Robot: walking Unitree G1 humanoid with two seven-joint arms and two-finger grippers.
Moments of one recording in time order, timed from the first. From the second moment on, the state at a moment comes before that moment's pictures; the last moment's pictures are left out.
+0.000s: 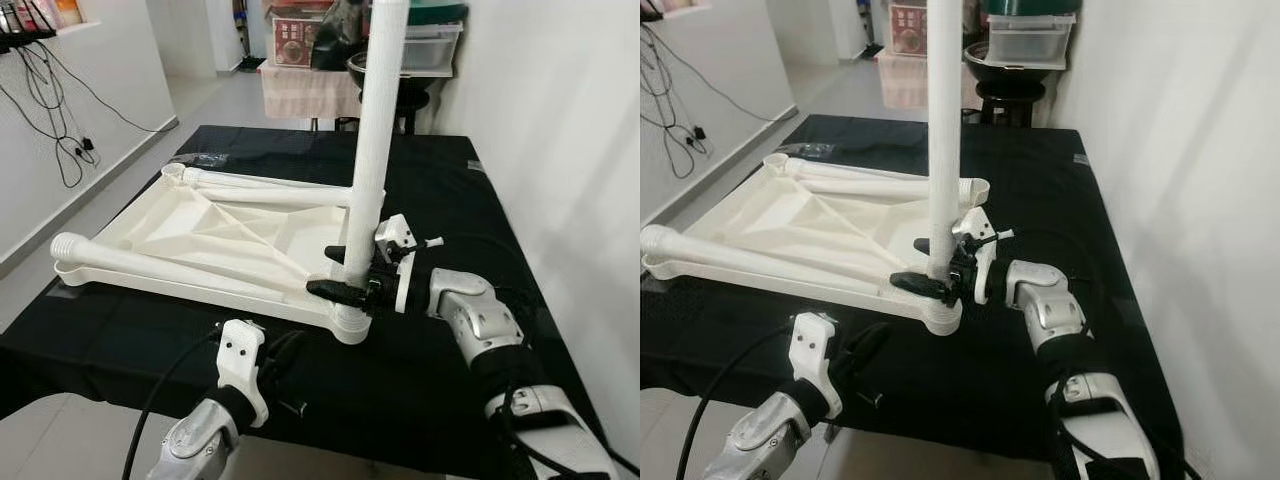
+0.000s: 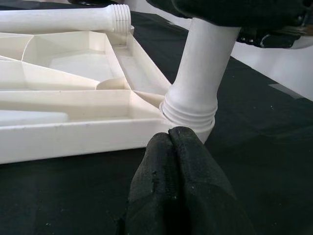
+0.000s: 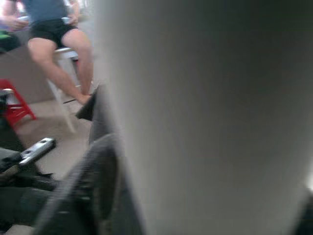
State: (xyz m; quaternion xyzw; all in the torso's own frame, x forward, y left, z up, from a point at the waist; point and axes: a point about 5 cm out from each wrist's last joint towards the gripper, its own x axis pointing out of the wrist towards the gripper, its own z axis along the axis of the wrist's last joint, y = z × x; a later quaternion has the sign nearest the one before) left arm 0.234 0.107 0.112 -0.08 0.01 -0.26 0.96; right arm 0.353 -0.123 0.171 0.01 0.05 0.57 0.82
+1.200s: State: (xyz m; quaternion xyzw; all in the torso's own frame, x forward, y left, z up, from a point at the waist) left arm 0.233 0.109 0.113 -0.08 0.01 -0.25 0.96; right arm 0.327 -0.094 0.111 -0.02 0.10 0.28 0.96
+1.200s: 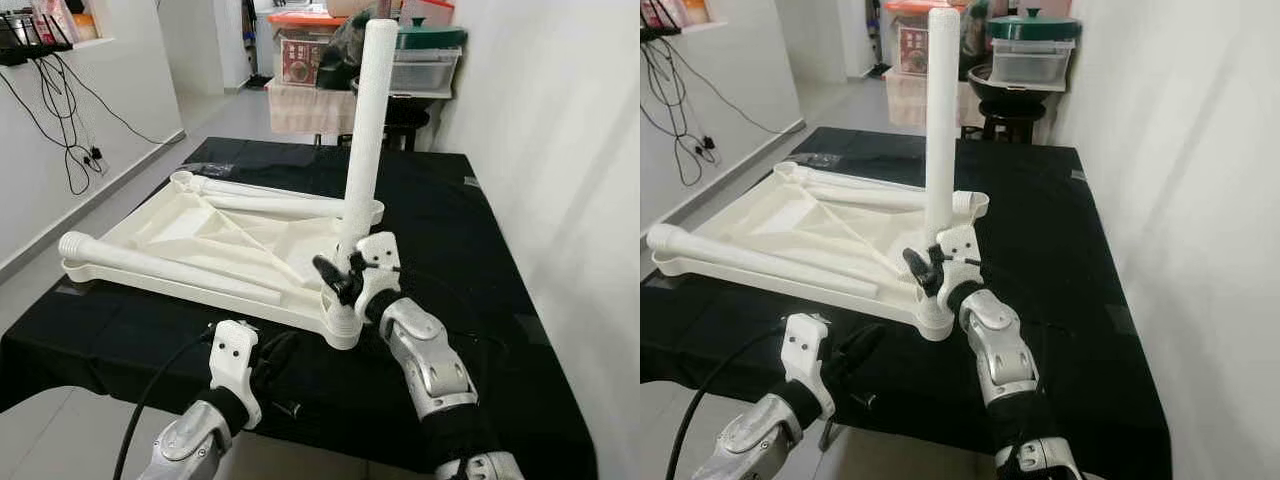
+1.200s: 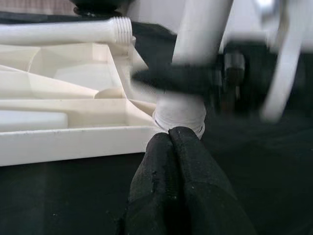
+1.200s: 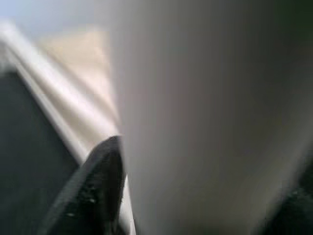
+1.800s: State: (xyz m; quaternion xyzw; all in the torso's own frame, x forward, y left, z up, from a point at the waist) left arm 0.236 0.107 0.116 -0.08 0.01 -0.26 0.96; right arm 0.341 -0.108 0.146 0.00 0.09 0.58 0.81
